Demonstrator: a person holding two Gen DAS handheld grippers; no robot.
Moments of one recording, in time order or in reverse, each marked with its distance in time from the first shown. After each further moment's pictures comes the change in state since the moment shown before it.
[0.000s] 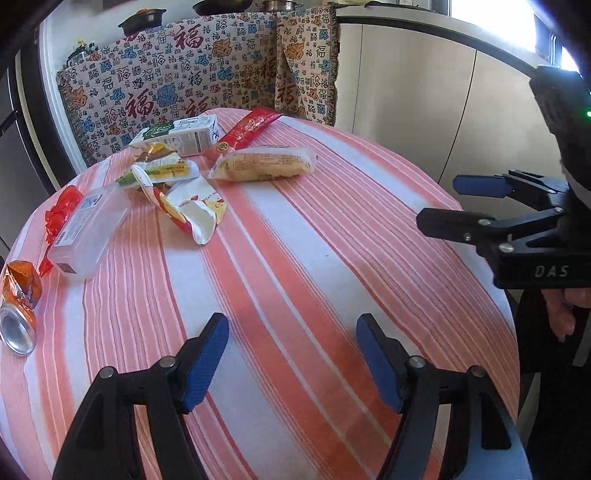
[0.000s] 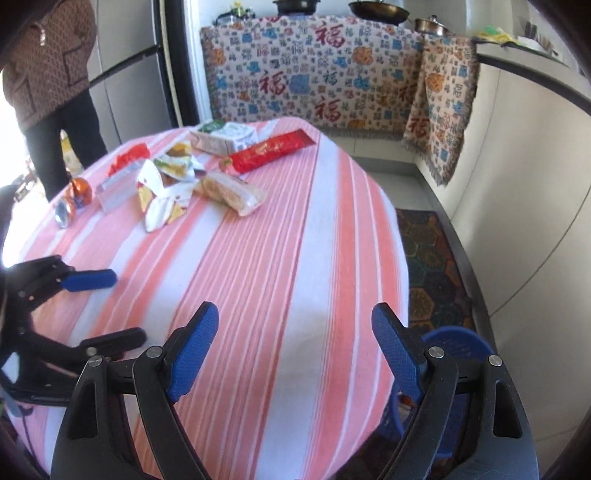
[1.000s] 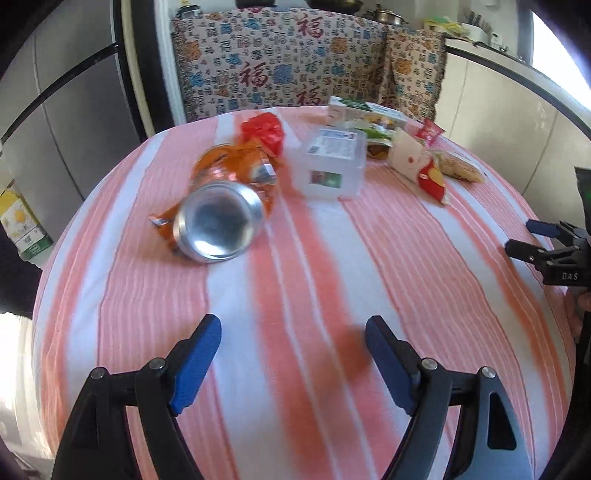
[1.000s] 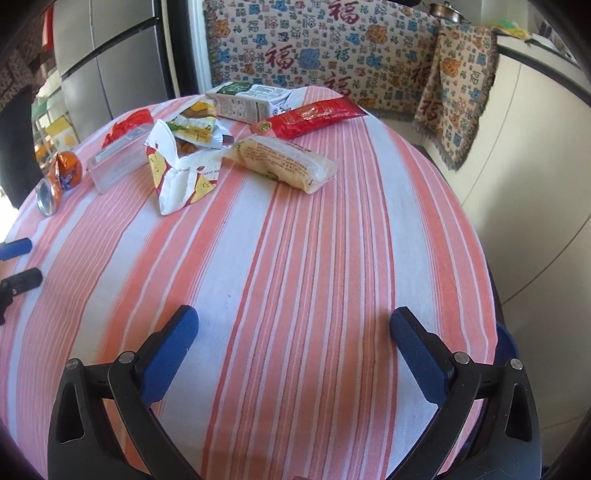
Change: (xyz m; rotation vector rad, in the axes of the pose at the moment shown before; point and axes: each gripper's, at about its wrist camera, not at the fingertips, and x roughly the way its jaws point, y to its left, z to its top) left arm -0.065 0.183 -0.078 -0.255 -0.001 0.190; right arm 0.038 0.060 0.004 -0.010 0.062 -0.027
